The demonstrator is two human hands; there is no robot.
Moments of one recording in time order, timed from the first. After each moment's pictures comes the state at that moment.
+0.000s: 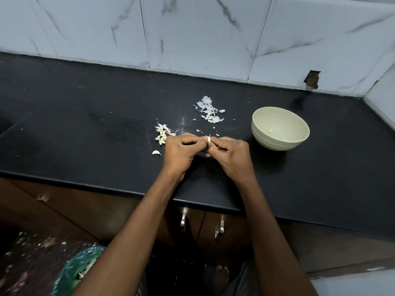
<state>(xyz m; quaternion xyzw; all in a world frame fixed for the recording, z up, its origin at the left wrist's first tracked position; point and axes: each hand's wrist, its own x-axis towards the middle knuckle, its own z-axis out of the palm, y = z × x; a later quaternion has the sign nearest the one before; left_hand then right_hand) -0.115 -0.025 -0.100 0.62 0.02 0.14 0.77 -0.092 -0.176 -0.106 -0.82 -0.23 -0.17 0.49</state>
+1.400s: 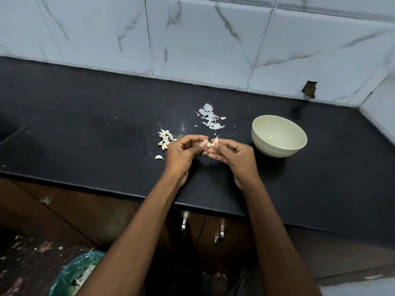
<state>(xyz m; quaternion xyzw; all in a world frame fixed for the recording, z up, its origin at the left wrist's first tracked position) -0.108 -0.020 -0.108 0.57 -0.01 0.12 0.82 -0.095 -0.177 -0.096 -0.62 -0.08 0.02 0.78</state>
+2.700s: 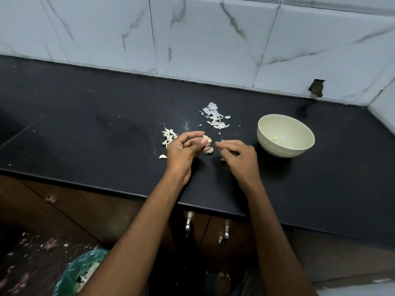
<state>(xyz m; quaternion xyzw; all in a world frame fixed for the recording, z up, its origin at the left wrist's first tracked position) -0.106 -0.015 -0.106 0.49 0.04 0.11 0.86 -0.083 -0.178 -0.114 -0.81 -0.11 -0.12 0.57</state>
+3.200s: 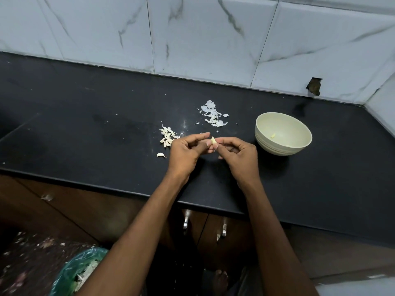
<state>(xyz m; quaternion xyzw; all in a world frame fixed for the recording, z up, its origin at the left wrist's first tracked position) -0.108 -0.024 -0.108 0.59 0.02 0.11 0.80 -0.093 -0.177 -0.106 -0.73 -0.12 -0.08 0.67</state>
